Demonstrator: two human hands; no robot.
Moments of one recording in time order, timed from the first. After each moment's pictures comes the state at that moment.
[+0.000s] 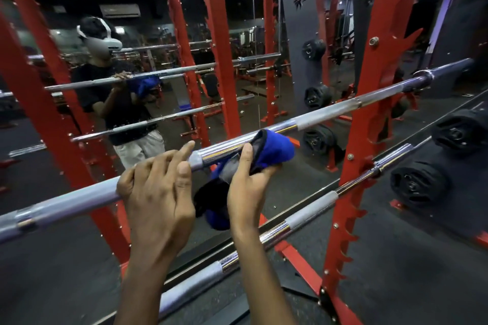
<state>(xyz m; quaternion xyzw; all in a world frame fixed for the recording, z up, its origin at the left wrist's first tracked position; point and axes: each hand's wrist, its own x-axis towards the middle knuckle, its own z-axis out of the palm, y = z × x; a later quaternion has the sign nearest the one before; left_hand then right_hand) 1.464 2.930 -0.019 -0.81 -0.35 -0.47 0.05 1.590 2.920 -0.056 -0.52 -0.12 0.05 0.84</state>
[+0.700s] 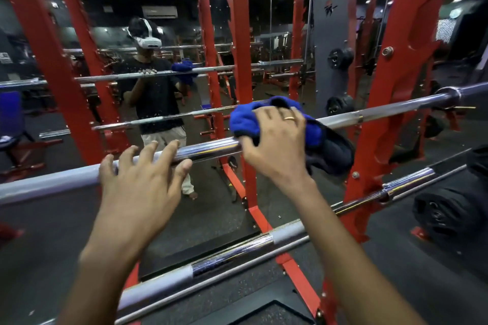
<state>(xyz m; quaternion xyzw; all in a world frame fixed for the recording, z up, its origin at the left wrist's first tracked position) 1.501 2.914 0.003 -0.82 -0.49 -0.23 0.17 1.742 2.878 -0.003 -0.70 -0.49 -0.37 0.36</state>
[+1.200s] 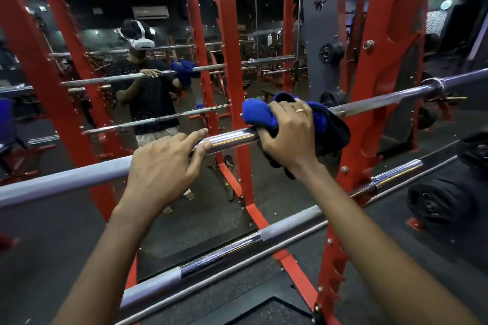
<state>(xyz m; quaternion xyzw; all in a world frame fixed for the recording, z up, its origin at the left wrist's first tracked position) 1.566 2.937 0.007 -0.88 -0.32 -0.29 0.20 1.819 2.867 -0.012 -0.67 -0.51 -0.37 0.40</state>
